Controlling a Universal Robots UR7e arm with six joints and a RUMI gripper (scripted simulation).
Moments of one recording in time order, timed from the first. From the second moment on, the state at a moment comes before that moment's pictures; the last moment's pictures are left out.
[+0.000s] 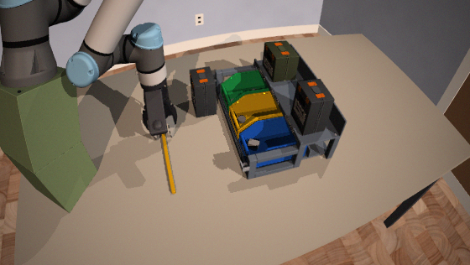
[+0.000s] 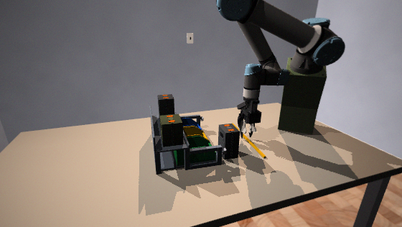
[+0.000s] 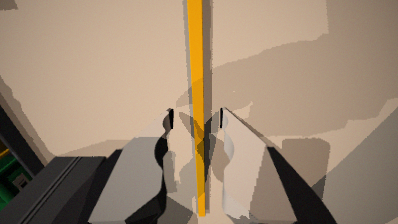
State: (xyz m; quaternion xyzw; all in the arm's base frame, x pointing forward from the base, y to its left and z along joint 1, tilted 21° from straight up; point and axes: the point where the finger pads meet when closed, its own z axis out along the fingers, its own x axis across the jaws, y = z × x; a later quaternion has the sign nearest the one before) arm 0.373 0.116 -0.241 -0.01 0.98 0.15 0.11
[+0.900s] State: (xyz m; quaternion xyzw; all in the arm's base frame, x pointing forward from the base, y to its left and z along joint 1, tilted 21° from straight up) arm 0.369 0.110 -0.221 -0.01 0.98 0.14 0.11
